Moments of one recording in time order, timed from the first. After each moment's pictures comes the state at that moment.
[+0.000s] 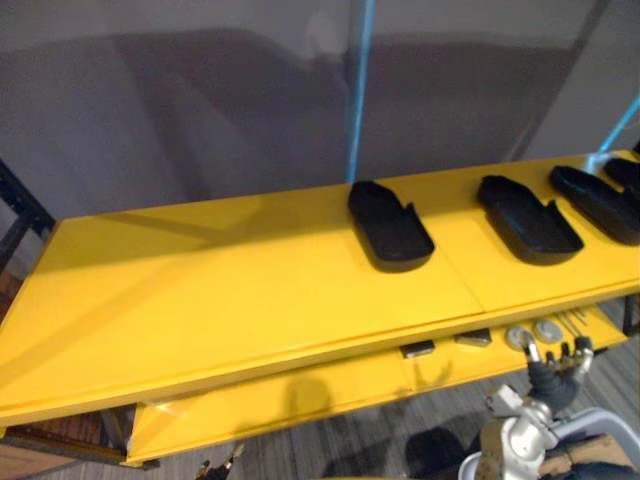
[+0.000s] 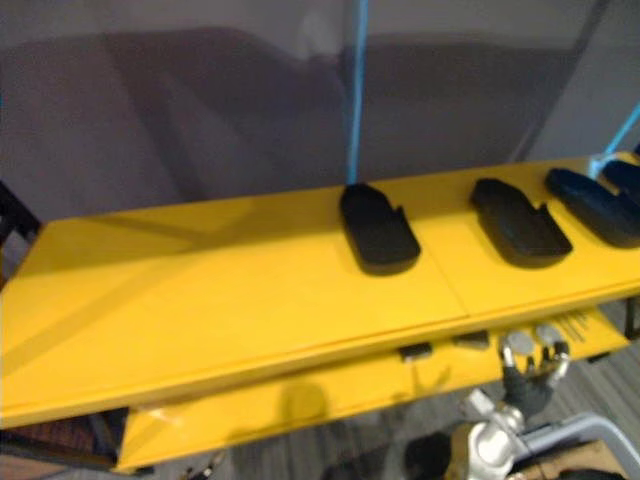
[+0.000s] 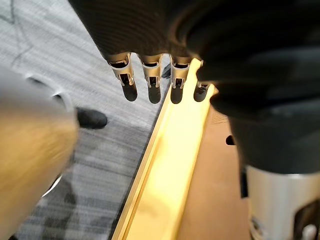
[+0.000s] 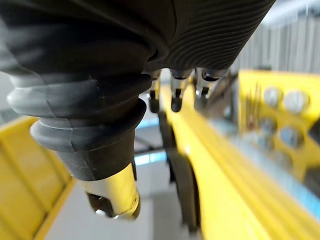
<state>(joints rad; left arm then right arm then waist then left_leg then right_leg) 0.20 -0.01 0.27 0.96 -0.34 -0.10 0.20 0.21 0.06 -0.30 0.13 0.26 -0.46 -0.39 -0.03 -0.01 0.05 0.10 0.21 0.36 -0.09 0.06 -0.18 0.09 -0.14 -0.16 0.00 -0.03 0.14</state>
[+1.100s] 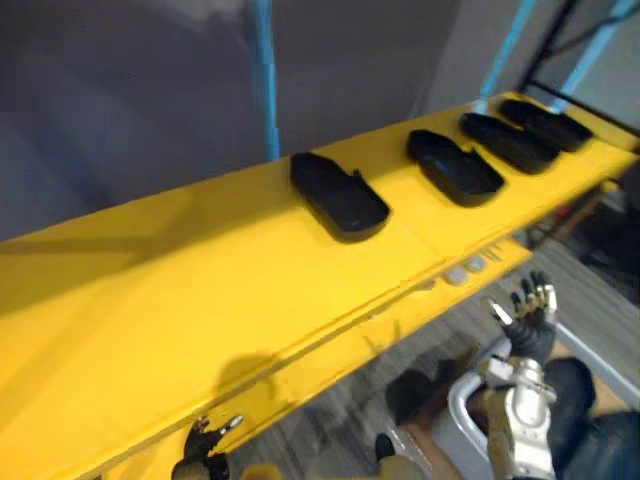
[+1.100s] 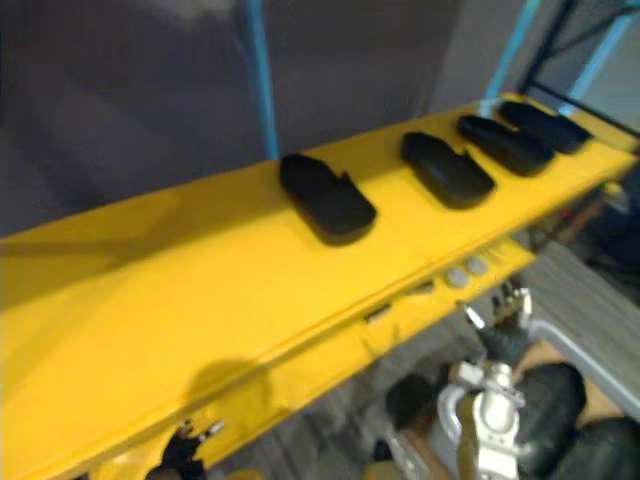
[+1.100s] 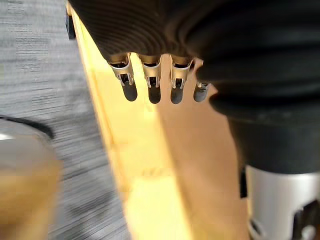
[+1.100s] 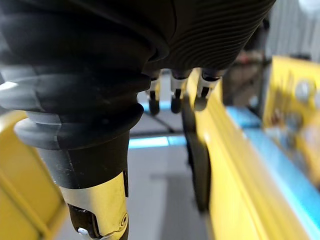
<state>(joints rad) 0.16 0.10 0.21 0.90 -0.10 -0.05 0.08 0.20 -0.15 -0.21 0.03 0.32 -0.46 -0.08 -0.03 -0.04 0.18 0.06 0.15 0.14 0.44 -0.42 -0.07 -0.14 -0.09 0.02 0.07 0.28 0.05</state>
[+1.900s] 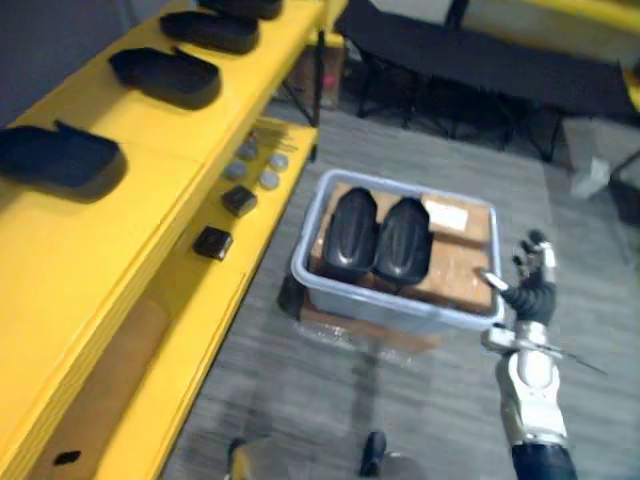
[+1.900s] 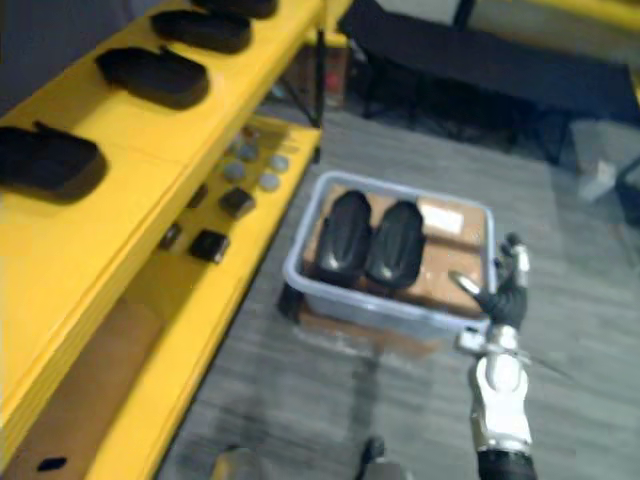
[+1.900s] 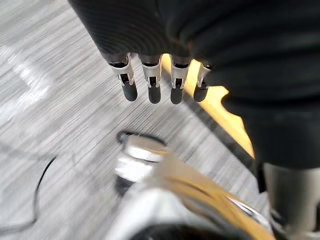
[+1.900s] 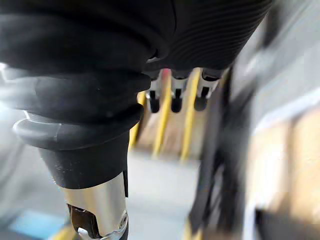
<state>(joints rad) 0.30 0.01 0.27 0.98 -0.19 -0.18 0.13 -0.02 -0.26 -0.27 0.20 0.18 -0.34 -0.30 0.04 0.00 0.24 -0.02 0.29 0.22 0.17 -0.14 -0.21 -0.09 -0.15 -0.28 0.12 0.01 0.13</state>
